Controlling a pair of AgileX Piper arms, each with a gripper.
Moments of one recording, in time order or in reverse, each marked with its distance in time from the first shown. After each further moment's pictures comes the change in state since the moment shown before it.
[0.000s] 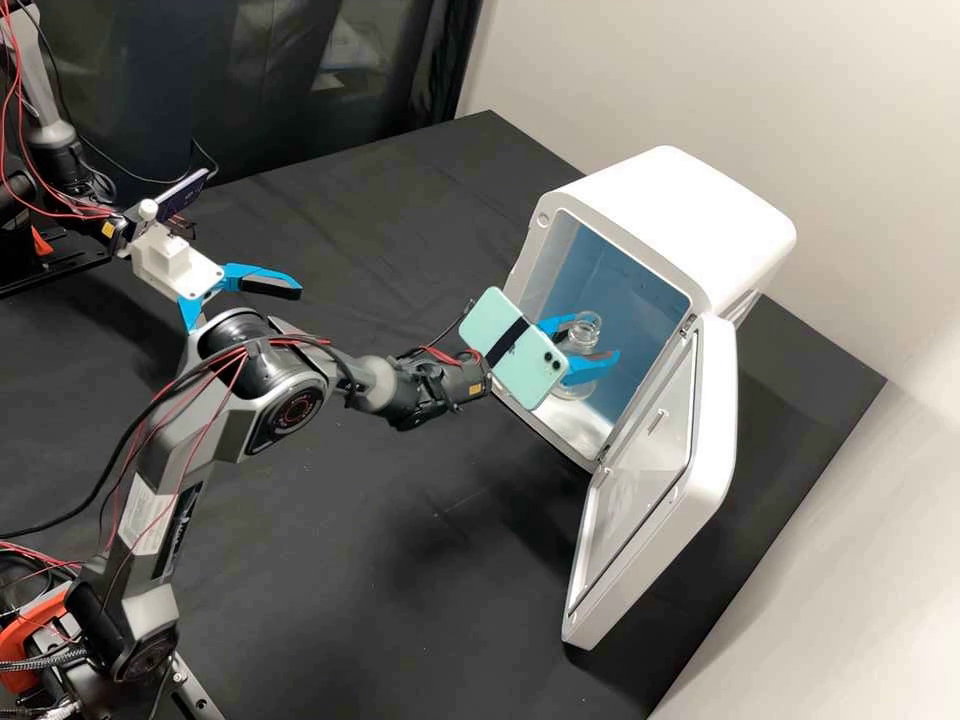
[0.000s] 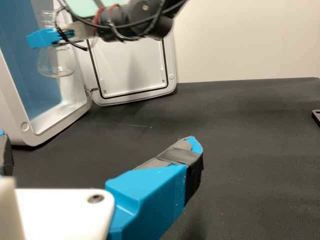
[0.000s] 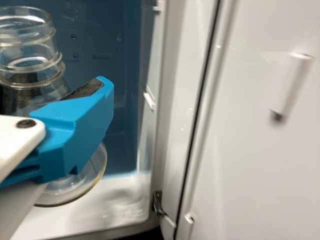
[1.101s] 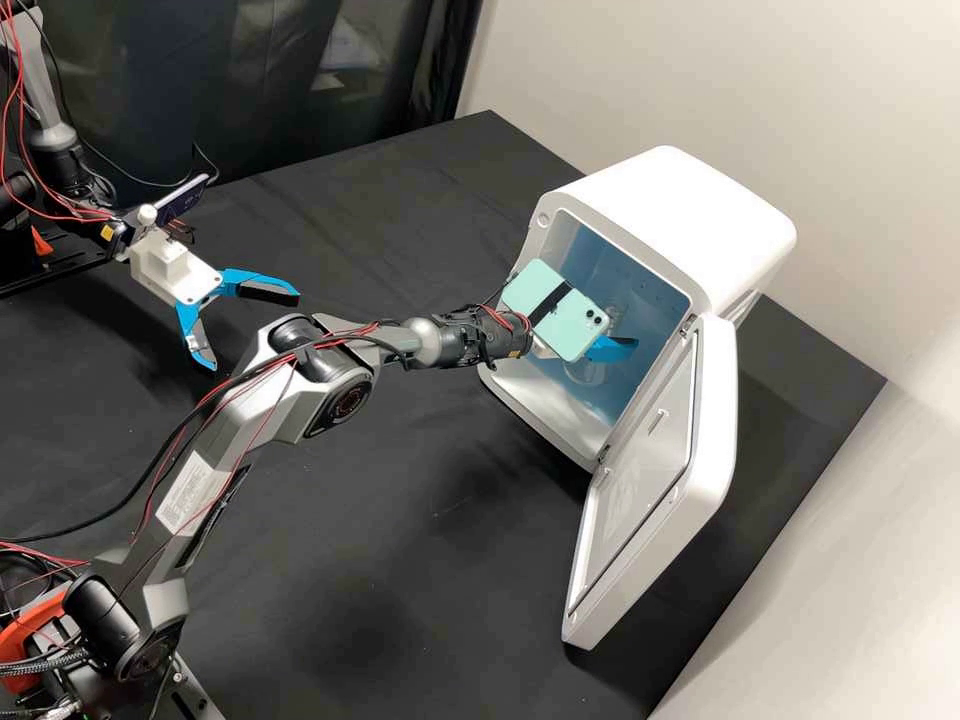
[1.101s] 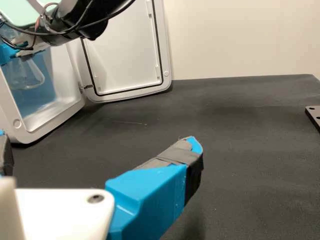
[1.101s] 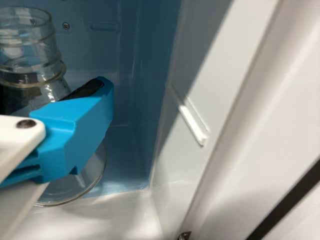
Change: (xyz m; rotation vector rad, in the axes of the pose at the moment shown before) left arm 0.001 -0.003 0.003 0.000 -0.014 -0.012; right arm 0.085 -0.032 -0.028 -0.061 -0.142 -0.088
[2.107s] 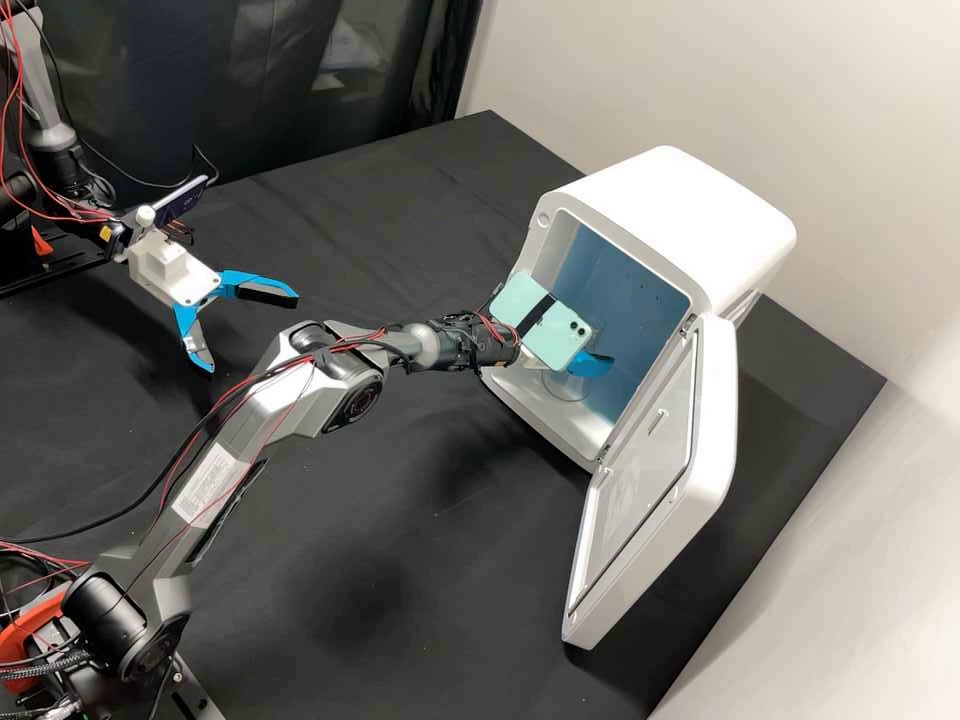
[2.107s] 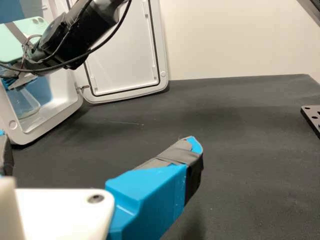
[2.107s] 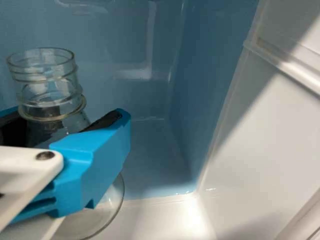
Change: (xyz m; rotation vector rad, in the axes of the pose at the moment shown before) left arm 0.000 0.000 0.002 0.002 -0.011 -0.002; right arm 0.023 -0.052 0.014 -0.050 -0.076 -0.073
